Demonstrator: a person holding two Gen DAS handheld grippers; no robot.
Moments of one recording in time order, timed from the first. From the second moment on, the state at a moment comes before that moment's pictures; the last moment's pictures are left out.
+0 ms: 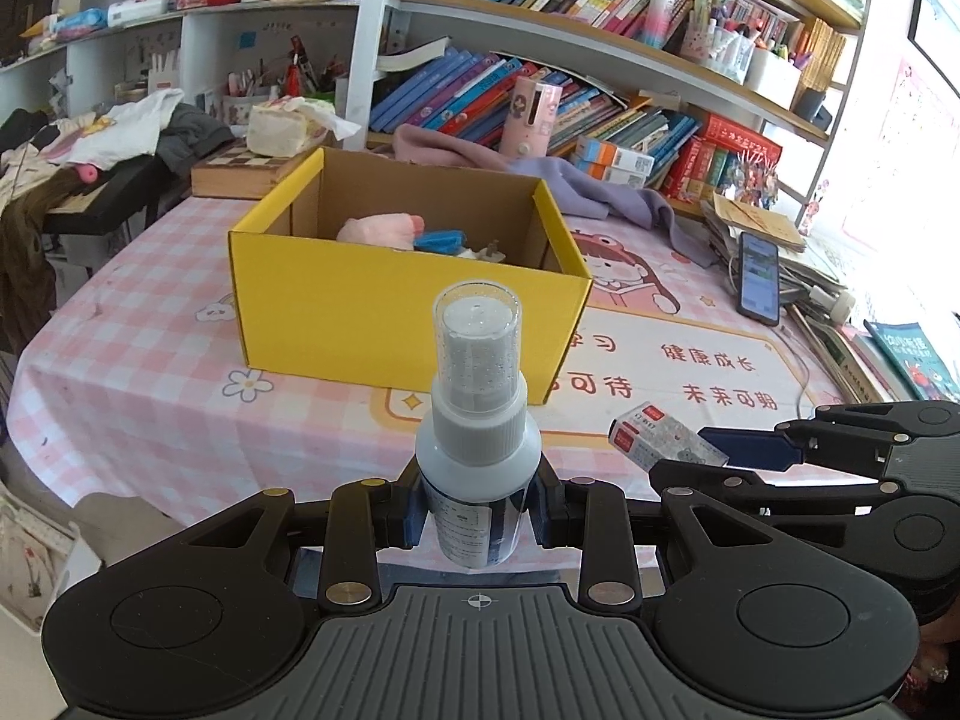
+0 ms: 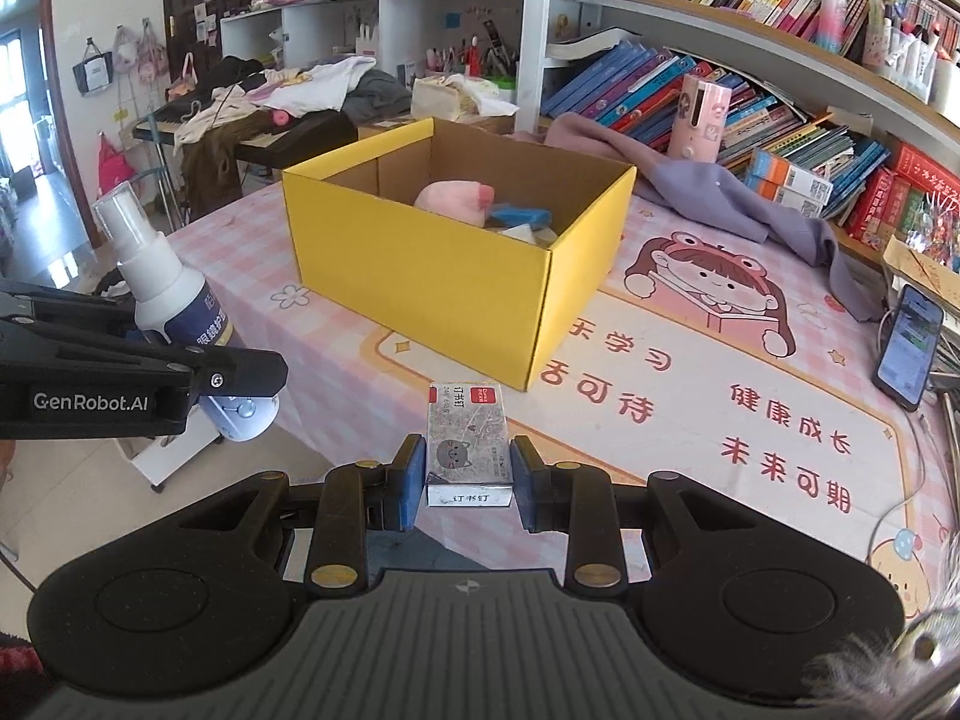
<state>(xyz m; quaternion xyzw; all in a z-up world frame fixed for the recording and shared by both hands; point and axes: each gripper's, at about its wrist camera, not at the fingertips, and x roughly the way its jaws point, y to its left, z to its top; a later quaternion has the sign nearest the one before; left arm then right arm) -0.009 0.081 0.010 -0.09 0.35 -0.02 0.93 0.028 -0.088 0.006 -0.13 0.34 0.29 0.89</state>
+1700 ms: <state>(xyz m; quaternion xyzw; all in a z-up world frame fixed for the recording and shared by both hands) 0.133 0.131 0.044 -0.05 0.30 0.01 0.95 0.176 -0.016 0.039 -0.13 0.26 0.35 0.89</state>
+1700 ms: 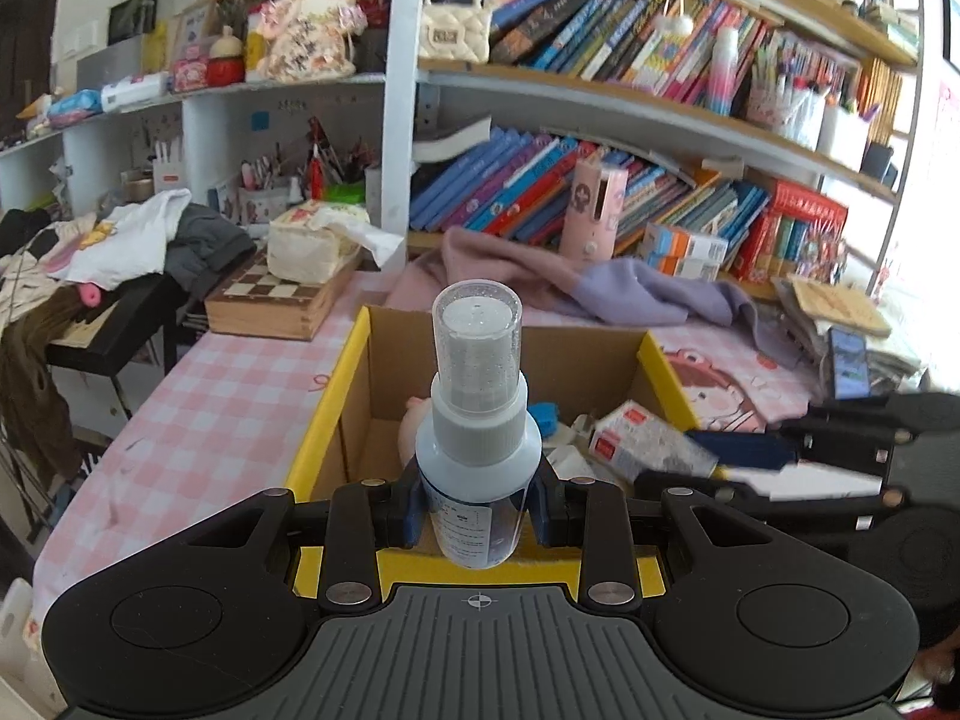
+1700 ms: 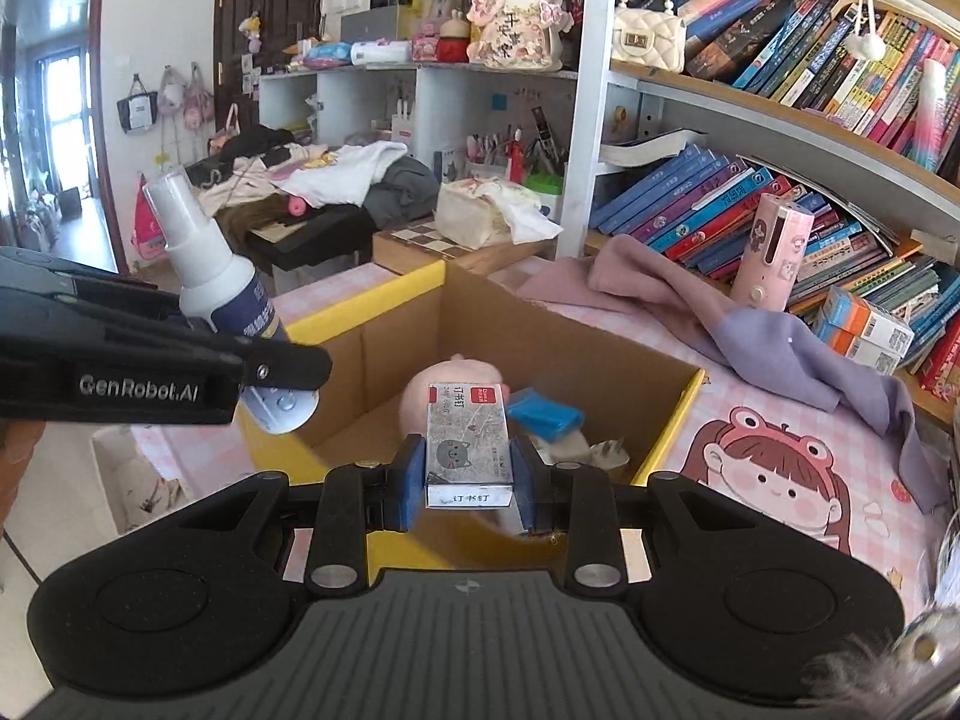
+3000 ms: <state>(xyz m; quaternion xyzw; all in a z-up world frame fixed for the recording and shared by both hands) 0.235 0.142 -0.008 -0.02 0.45 -0.05 0.89 0.333 0.030 0.018 -0.12 0.37 0.34 0.86</state>
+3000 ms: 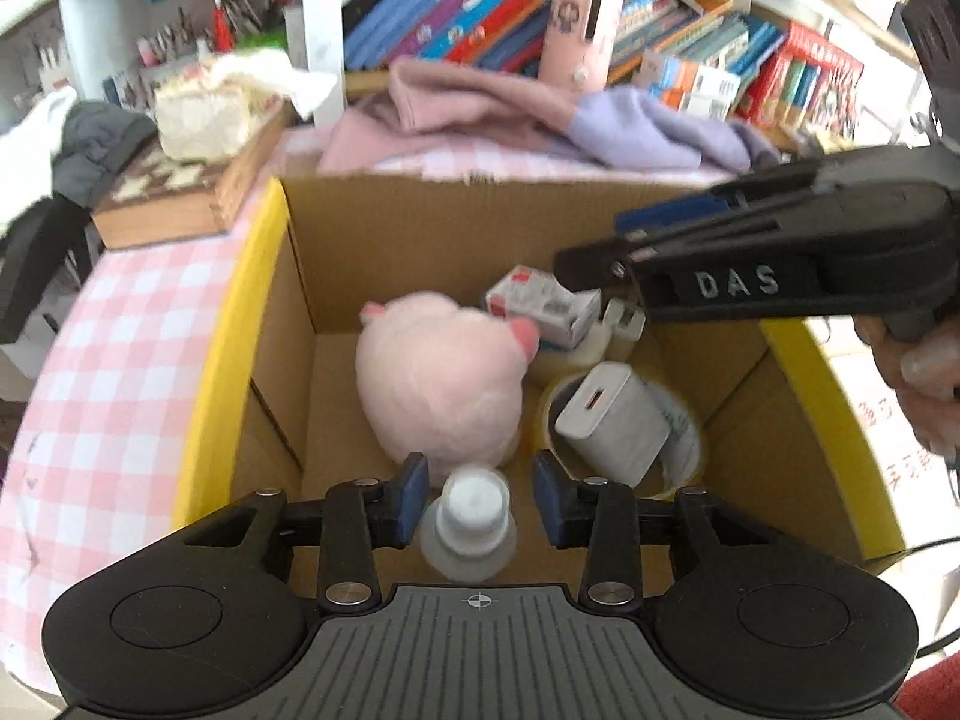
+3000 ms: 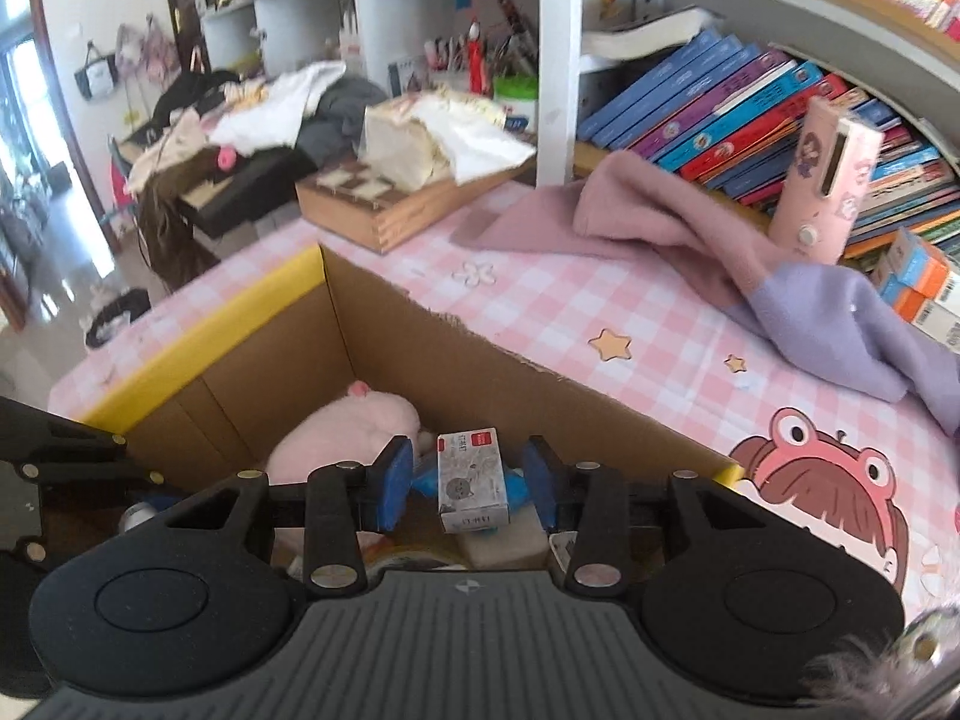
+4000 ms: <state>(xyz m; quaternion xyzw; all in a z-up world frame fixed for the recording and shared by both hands) 0.064 0.101 0.053 -0.01 0.29 0.02 0.96 0.145 -0.075 0.061 -0.07 0.26 0.26 0.93</state>
